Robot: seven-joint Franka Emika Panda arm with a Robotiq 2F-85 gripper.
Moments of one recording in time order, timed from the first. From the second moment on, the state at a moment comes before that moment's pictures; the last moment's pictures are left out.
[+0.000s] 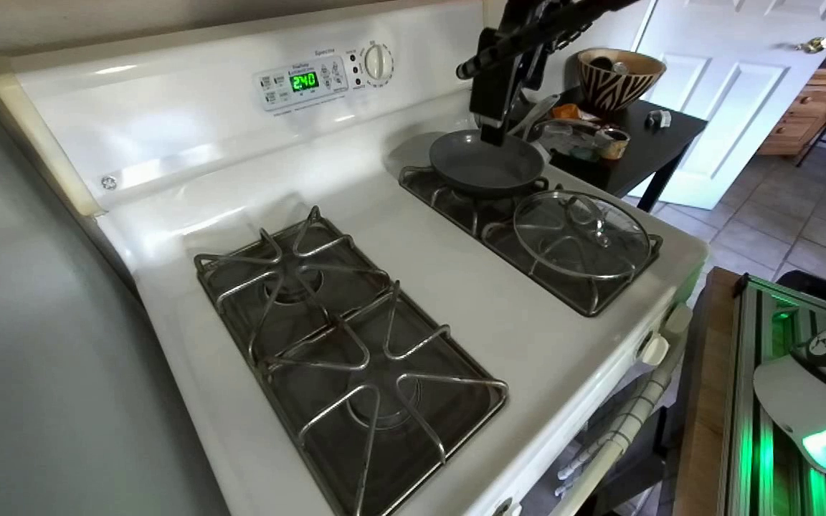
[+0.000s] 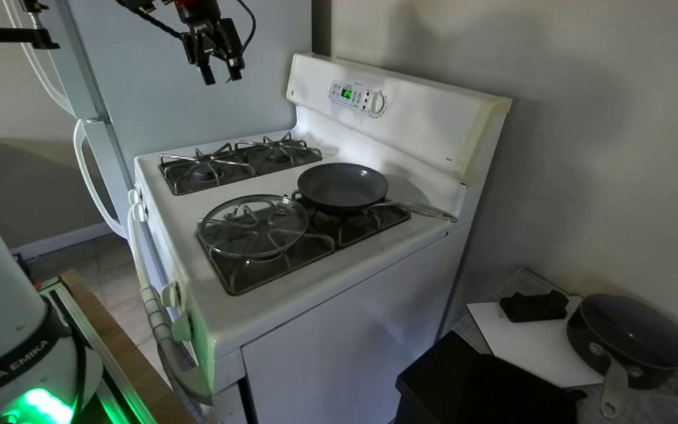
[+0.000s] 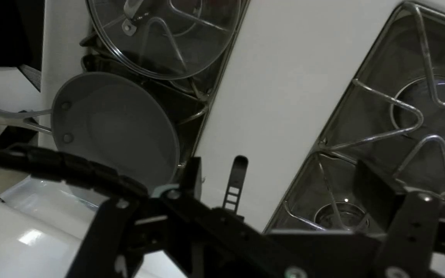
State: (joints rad) arm 0.06 -0.27 0.35 -2.16 -0.19 1.91 0.37
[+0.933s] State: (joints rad) arm 0.02 -0.22 0.14 -2.37 -0.05 1.97 0.58
